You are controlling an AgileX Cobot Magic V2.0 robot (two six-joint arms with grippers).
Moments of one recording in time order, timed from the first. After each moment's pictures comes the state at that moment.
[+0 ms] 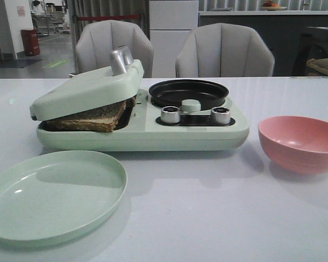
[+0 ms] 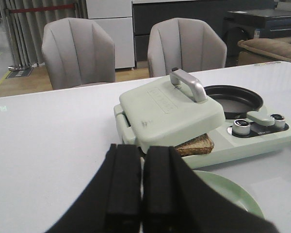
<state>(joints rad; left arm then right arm) -0.23 0.04 -0.33 -0.14 0.46 0.14 0.28 -0.01 -0.20 0.12 0.31 0.03</state>
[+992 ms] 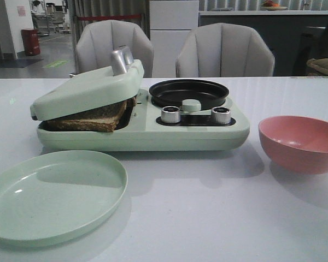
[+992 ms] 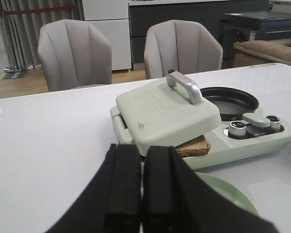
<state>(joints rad) -0.24 0.04 -0.33 -0.14 0.45 0.14 0.08 1.26 -0.94 0.13 0.55 0.04</state>
